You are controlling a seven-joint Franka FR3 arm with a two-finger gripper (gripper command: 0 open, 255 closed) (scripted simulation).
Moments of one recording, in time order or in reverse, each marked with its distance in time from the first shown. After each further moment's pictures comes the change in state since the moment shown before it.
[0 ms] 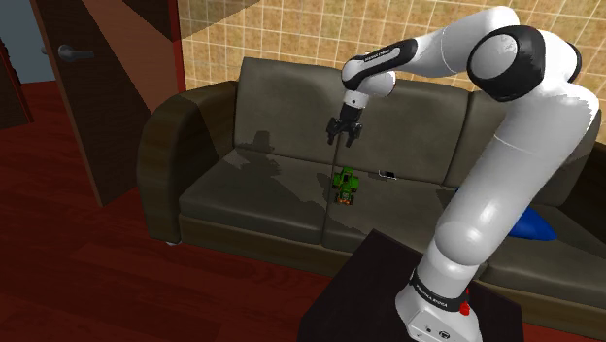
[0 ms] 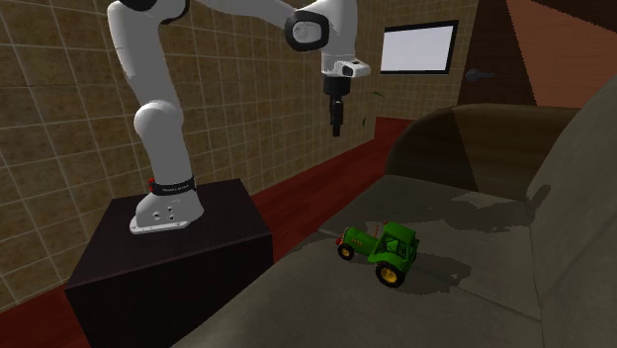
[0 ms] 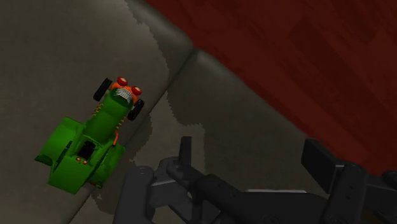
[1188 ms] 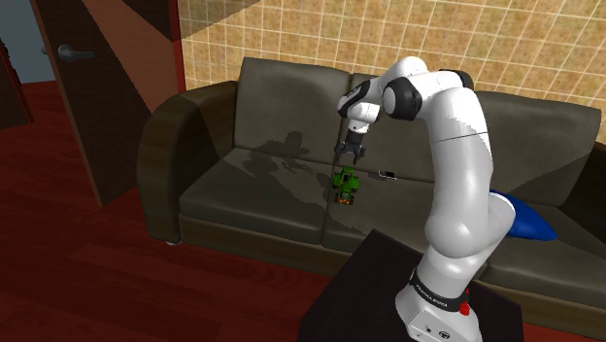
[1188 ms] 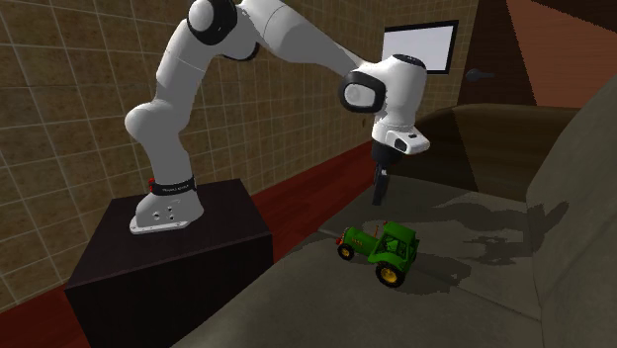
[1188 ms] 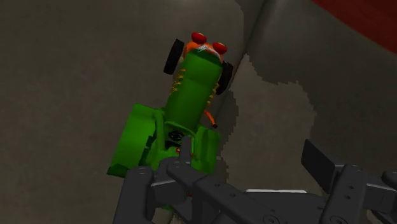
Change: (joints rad) arm -0.237 0.641 -0.059 0.455 0.275 -0.015 -0.142
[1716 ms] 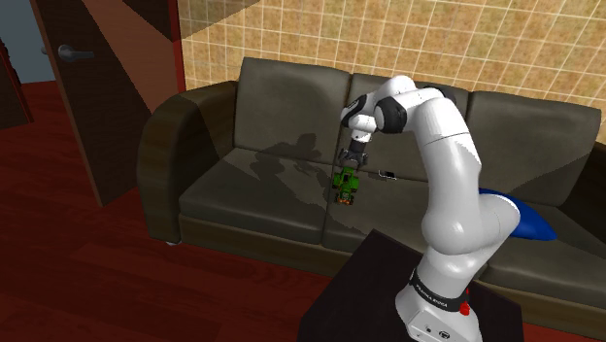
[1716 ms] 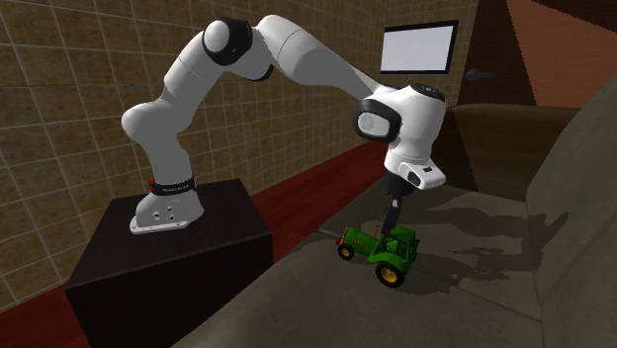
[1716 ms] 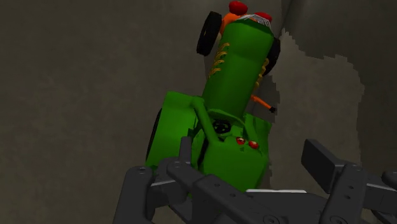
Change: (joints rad) arm -0.107 0.202 0.017 0.184 0.056 -0.025 -0.001
